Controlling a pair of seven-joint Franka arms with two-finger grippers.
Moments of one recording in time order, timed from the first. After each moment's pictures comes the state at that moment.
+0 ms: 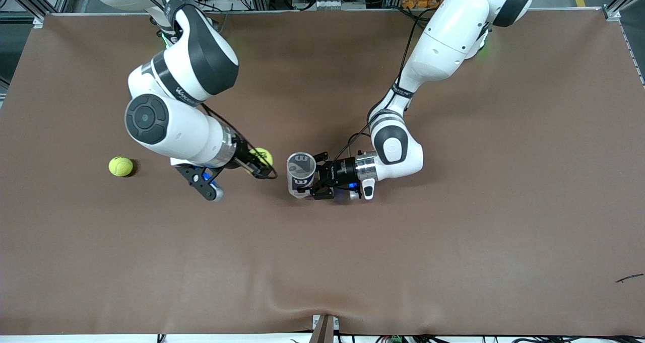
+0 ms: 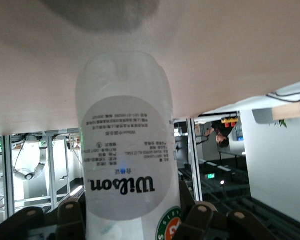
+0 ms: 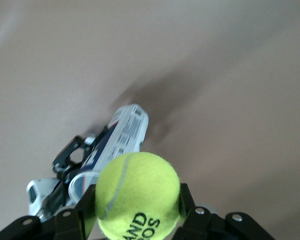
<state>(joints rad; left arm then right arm) -0.60 0.85 -0.04 -1.56 -2.03 2.25 -0.55 0.45 0.51 -0.01 -1.25 0.35 1.71 1.15</state>
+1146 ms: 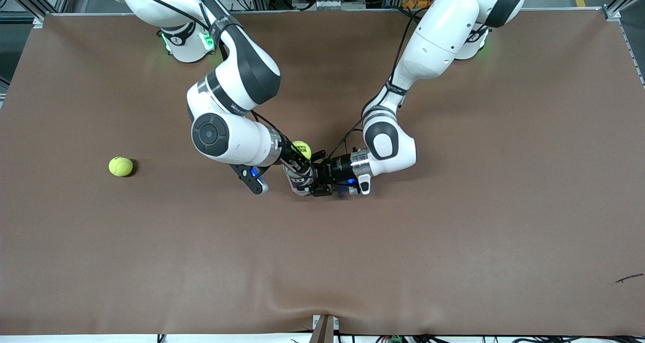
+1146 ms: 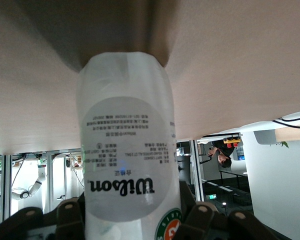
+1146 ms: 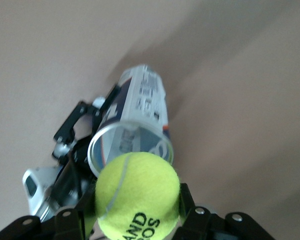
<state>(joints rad) -0.64 0.87 -0.03 -1.56 -2.03 2.32 -0.55 0.56 0.61 -0.02 -1.28 0.38 1.80 1.26</state>
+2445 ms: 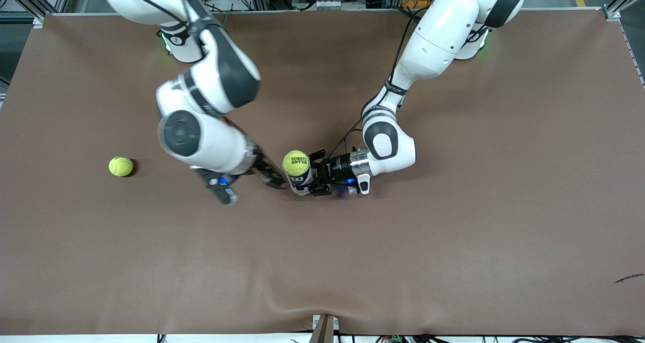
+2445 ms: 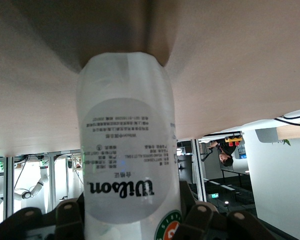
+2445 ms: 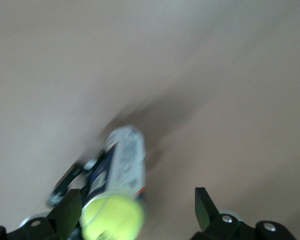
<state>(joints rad) -0.64 0.87 -0.03 -1.56 -2.03 2.32 -0.53 0.46 0.55 -0.04 -1.25 0.22 1.69 1.18</state>
